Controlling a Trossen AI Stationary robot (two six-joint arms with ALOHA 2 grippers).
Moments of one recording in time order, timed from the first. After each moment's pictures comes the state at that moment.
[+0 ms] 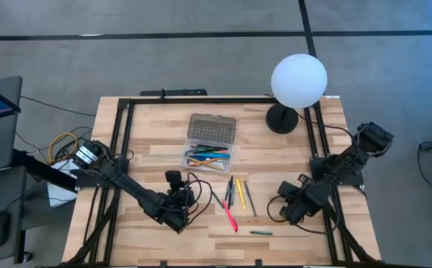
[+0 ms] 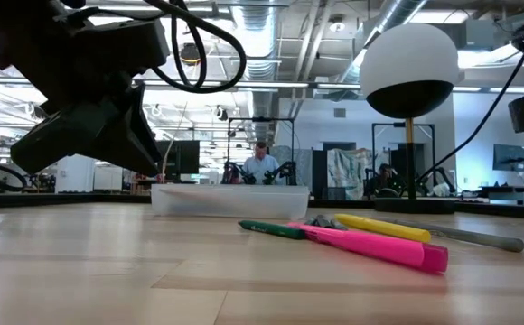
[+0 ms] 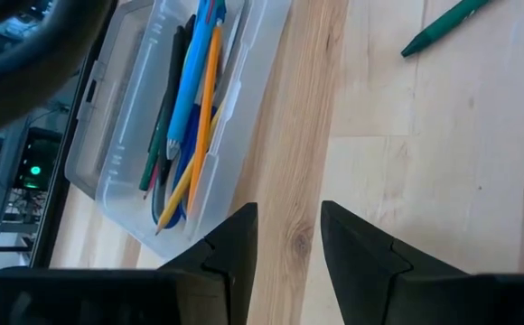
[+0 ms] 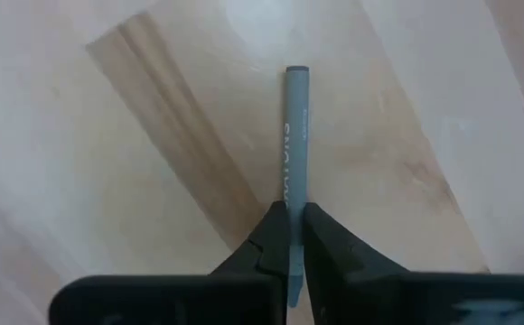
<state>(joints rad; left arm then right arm) -0.59 1.83 1.04 -0.70 -0.88 -0.57 0.76 1.52 0.69 -0.80 0.18 1.26</state>
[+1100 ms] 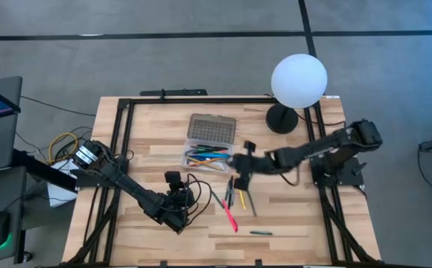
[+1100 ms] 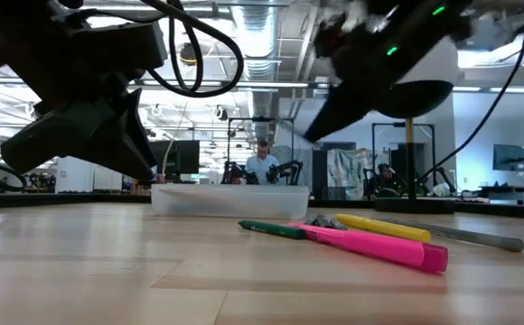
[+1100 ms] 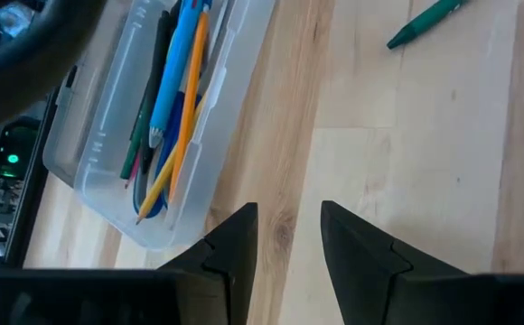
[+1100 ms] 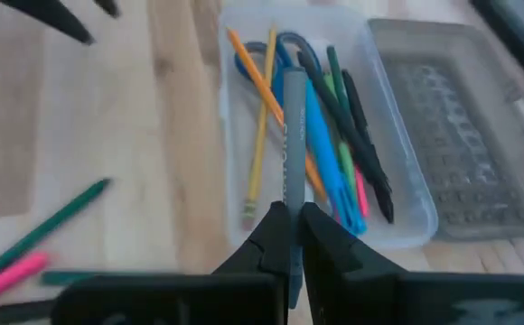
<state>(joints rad) -0.60 1.83 1.04 -0.70 -0.83 -0.61 0.17 1.58 0.89 -0.12 0.37 0.14</state>
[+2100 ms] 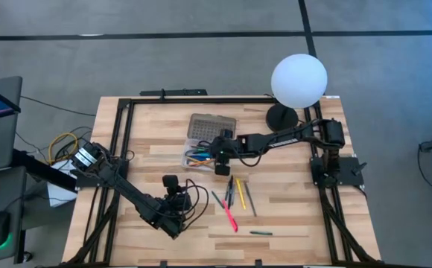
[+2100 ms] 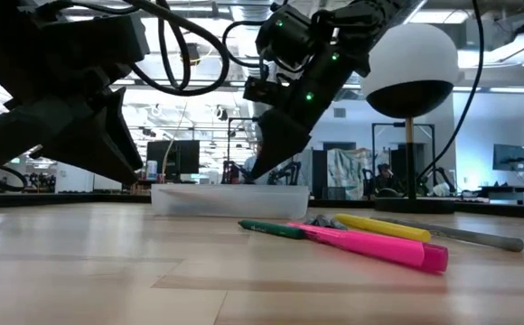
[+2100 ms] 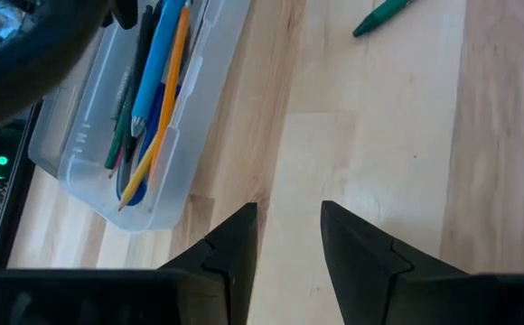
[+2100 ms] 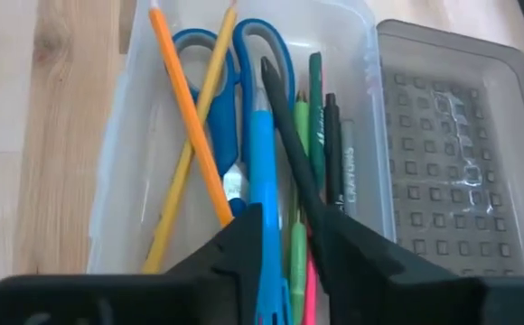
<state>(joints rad) -0.65 1.84 1.04 -0.72 -0.82 -0.68 -0.05 1.94 1.25 -0.23 0.21 -0.14</state>
